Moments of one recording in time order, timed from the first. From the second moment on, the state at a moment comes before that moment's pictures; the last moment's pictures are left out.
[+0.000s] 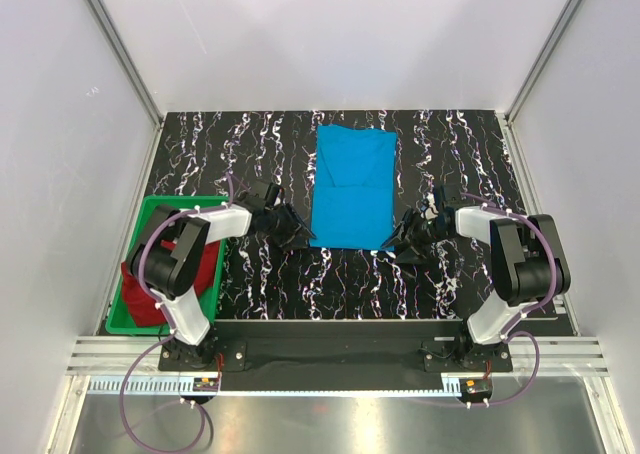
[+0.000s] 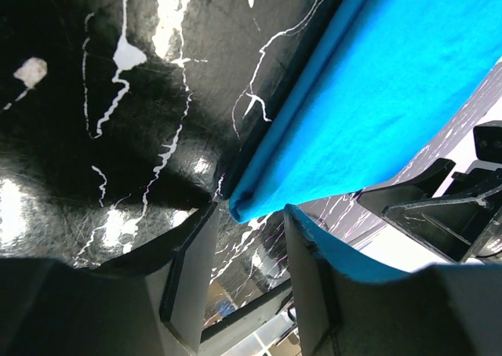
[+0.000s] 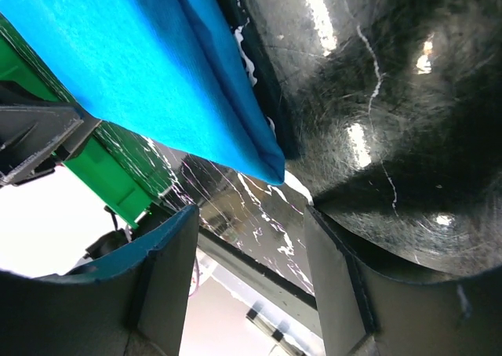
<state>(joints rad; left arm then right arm) -0.42 1.76 0.88 -0.16 0.42 -1.07 0.12 1.67 0.78 -0.36 -0.65 0.68</state>
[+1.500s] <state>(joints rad) -0.42 1.87 0.99 -0.21 0.50 -0.94 0.11 1.77 0.86 -0.33 -0.57 0.74</state>
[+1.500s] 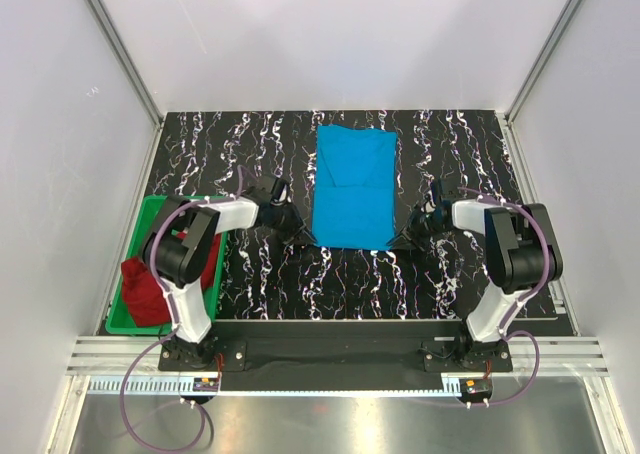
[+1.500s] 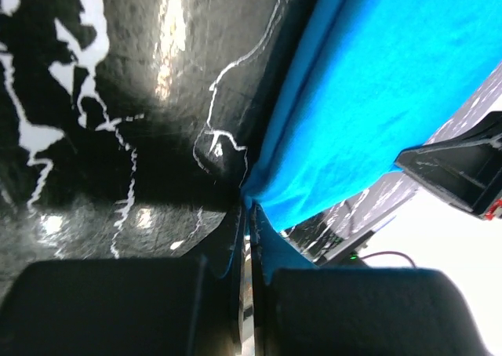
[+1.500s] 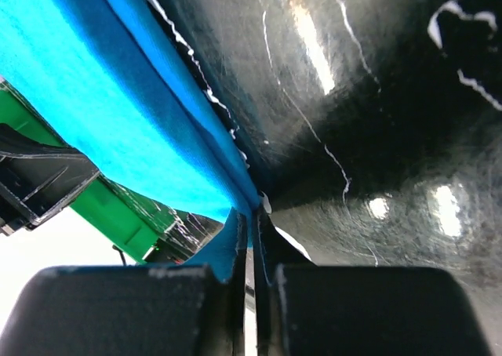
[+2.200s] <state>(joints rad) -0.64 1.25 0.55 -0.31 0.39 -0.94 0.33 1.09 0.54 -0.57 -0.44 0.81</state>
